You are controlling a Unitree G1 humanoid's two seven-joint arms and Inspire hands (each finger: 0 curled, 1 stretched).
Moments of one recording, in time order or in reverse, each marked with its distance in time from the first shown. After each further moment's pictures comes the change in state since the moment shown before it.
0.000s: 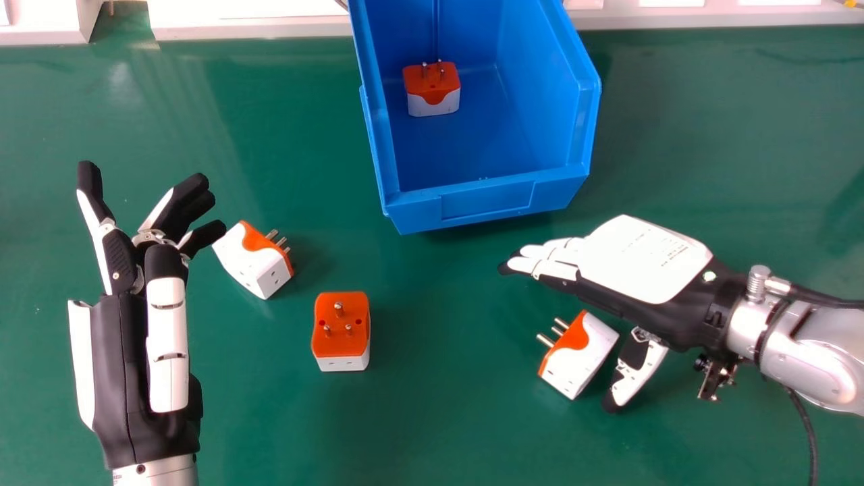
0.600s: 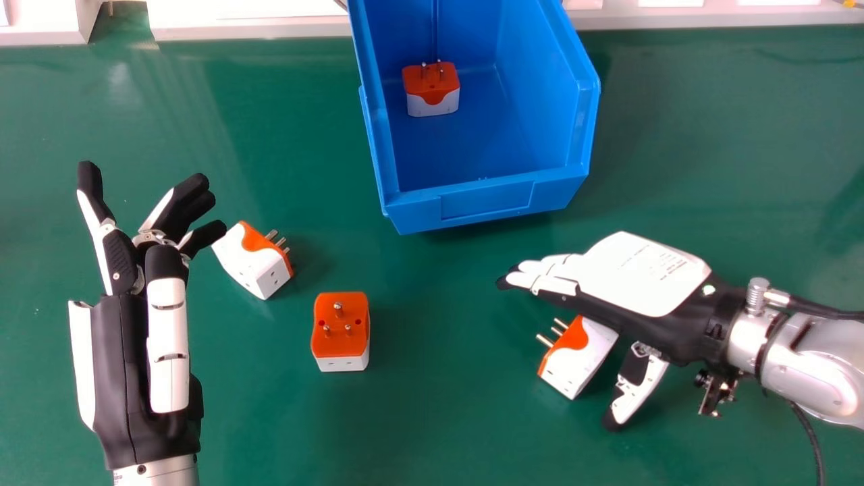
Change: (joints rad) left arm 0.000 -0.001 0.000 0.002 0.000 -0.003 0.000; right arm 0.034 0.000 -0.025 -0.019 0.033 -0.002 0.078
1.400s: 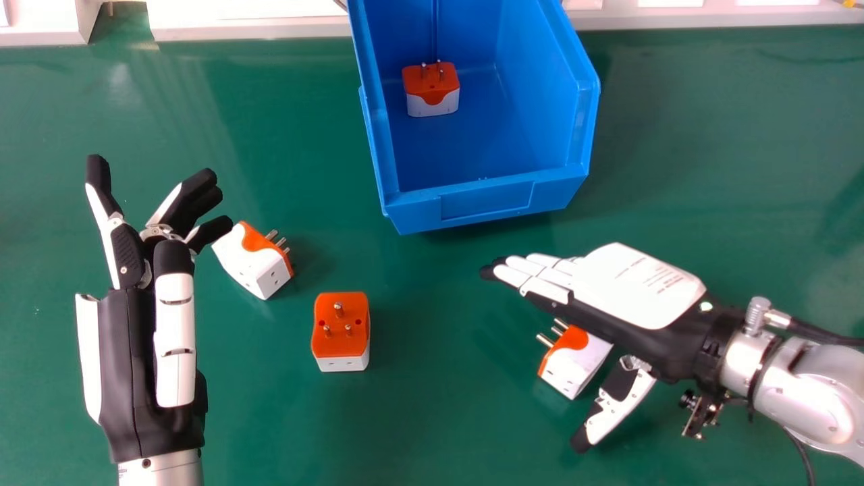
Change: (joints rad) left arm -0.013 -0.002 0.000 0.008 0.008 -0.002 0.001; right arm 0.108 0.036 -0.055 -0.085 0.092 -0.028 0.070
